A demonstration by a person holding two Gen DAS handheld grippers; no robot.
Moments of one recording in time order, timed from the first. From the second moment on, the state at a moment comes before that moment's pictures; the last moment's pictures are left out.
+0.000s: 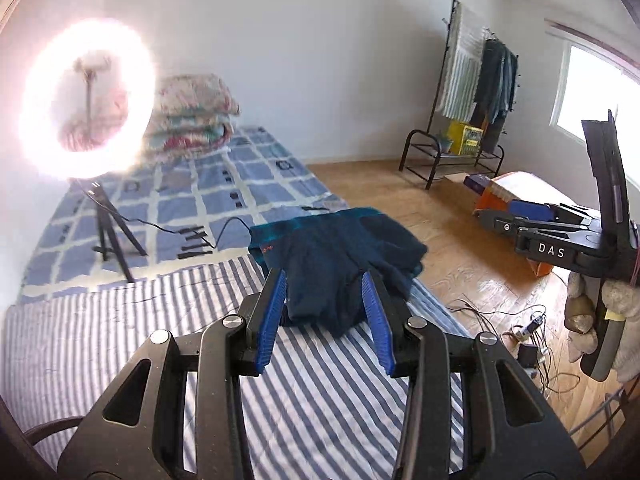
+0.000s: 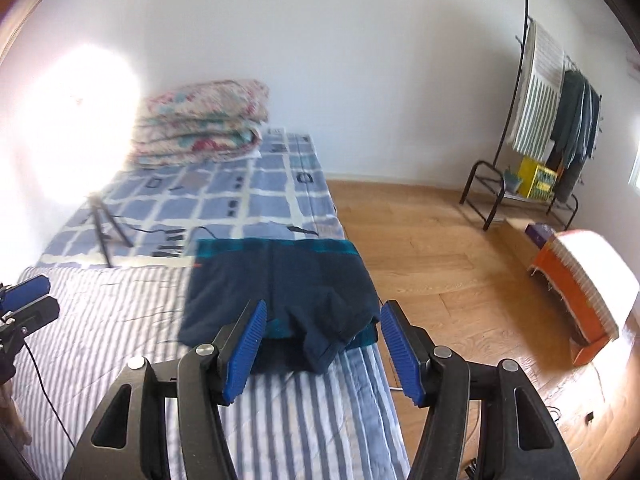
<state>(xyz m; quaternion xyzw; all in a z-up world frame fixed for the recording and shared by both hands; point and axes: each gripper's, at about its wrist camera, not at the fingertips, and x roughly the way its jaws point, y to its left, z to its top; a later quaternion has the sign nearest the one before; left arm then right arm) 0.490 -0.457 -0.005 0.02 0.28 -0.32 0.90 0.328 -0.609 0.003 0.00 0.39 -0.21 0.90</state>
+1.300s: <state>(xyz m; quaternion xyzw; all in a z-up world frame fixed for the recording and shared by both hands) 0.239 -0.306 -0.010 0.05 0.23 -0.29 0.92 0.121 -0.421 0.005 -0.01 0.33 -0.22 0.92</state>
